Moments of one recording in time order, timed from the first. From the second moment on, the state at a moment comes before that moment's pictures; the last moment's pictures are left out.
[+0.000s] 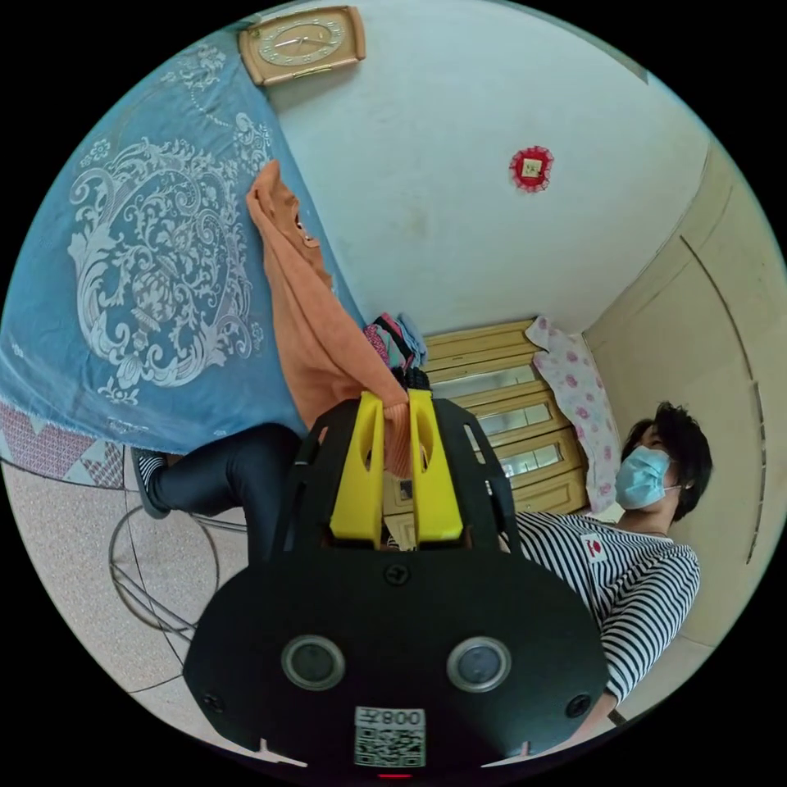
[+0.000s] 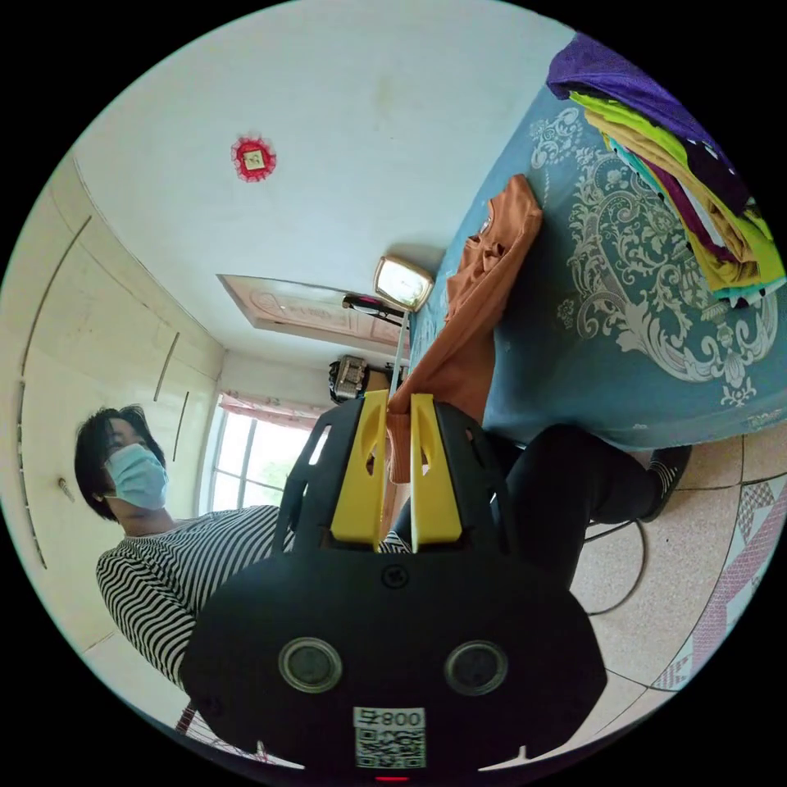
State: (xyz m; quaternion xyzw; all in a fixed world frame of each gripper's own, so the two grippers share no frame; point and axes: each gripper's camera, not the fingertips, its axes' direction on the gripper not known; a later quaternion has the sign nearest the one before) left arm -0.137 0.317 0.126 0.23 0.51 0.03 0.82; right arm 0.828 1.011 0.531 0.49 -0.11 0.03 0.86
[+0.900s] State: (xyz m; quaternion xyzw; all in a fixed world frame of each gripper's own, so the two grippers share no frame) left arm -0.127 0.480 0.177 0.24 0.57 0.05 0.78; right arm 0.783 1.115 0.625 0.49 -0.12 -0.01 0.87
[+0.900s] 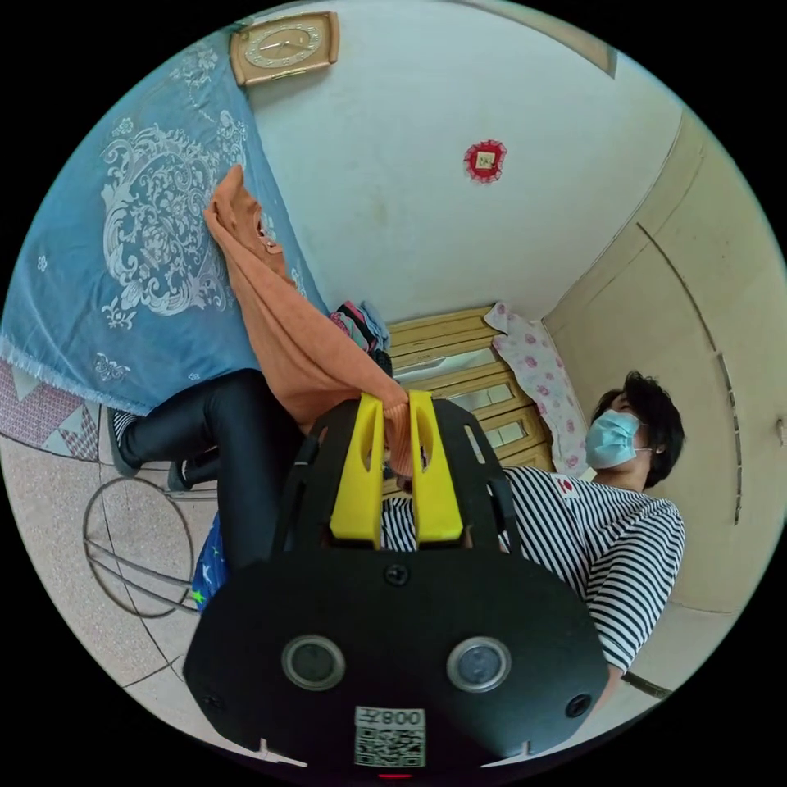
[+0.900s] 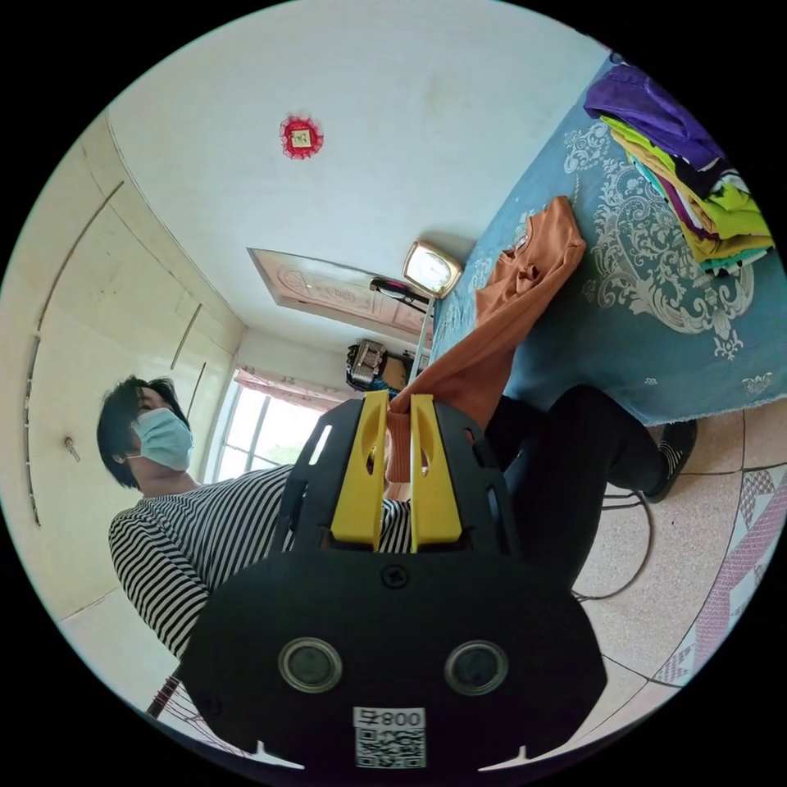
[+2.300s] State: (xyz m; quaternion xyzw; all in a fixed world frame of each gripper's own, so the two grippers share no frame) left arm -0.096 0.424 0.196 0.20 0.56 -0.06 0.80; right arm 0.871 1.127 0.697 0.42 -0.14 0.19 0.88
